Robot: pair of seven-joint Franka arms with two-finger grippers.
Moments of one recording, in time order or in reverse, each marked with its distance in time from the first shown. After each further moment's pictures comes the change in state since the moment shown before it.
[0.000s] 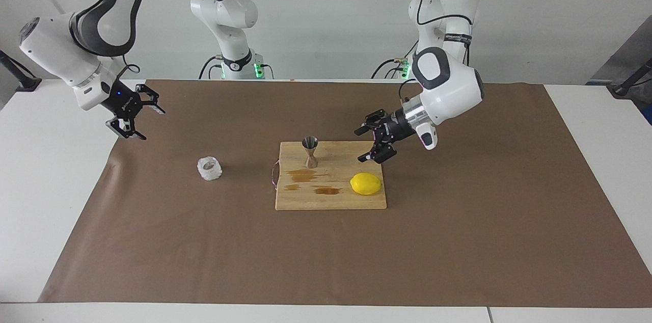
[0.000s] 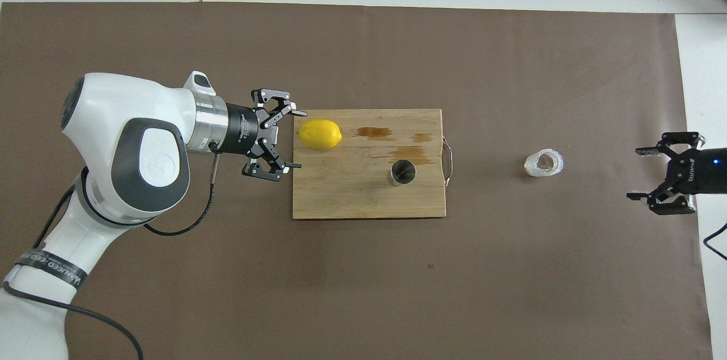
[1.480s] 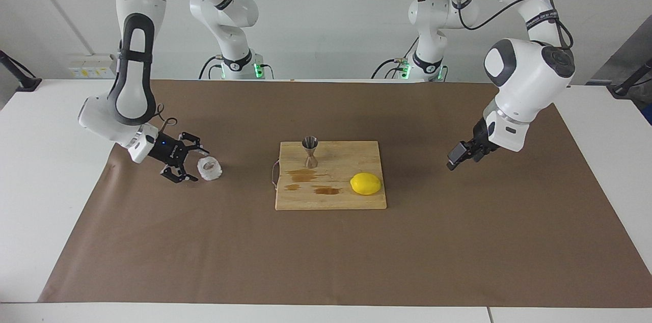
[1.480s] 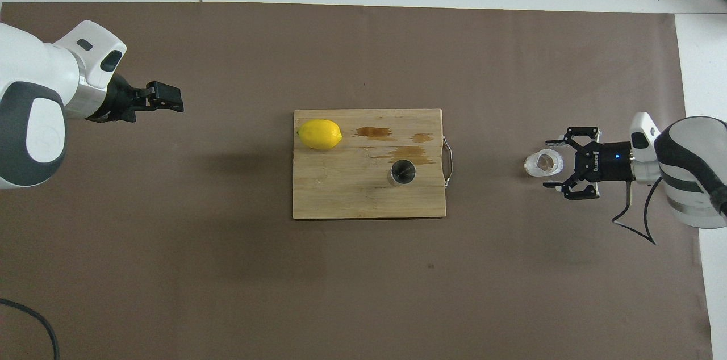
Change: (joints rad) left arm 0.244 -0.007 0.005 0.122 0.644 -0.102 1.133; right arm 0.111 0.234 0.011 -0.005 0.386 0.015 -0.388
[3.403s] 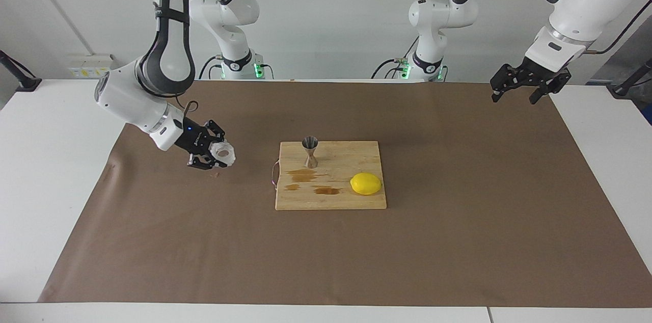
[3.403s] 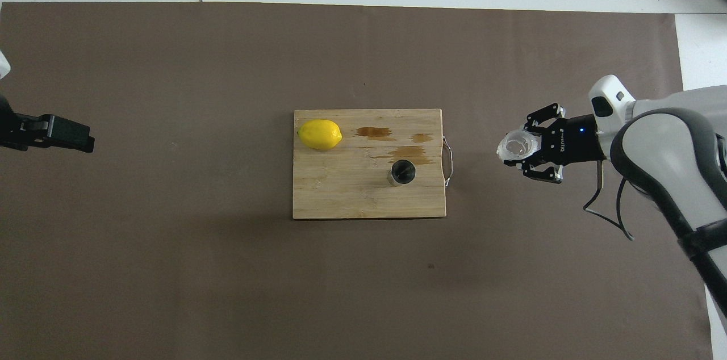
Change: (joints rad) left arm 0.053 -0.183 -0.014 0.174 0.133 -0.477 0.135; right arm 0.259 -0.191 0.003 0.058 -0.172 0.002 0.497
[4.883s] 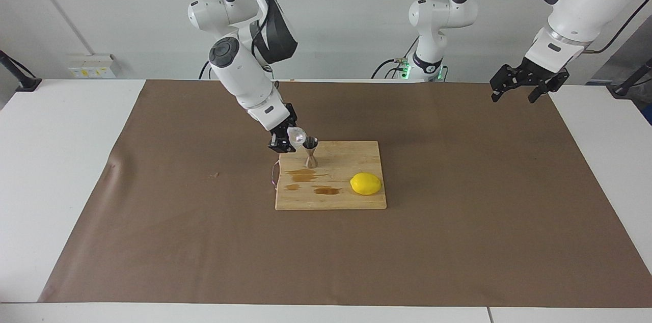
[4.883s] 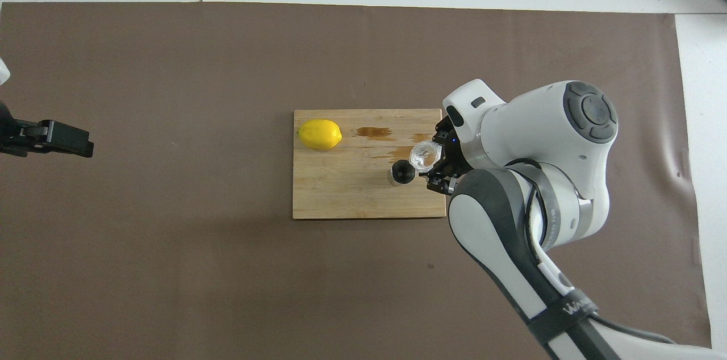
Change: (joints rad) left arm 0.001 -0.019 0.006 -0.031 0.000 0.007 -0.006; right arm 0.376 0.000 0.002 0.085 -0.363 0.115 0.535
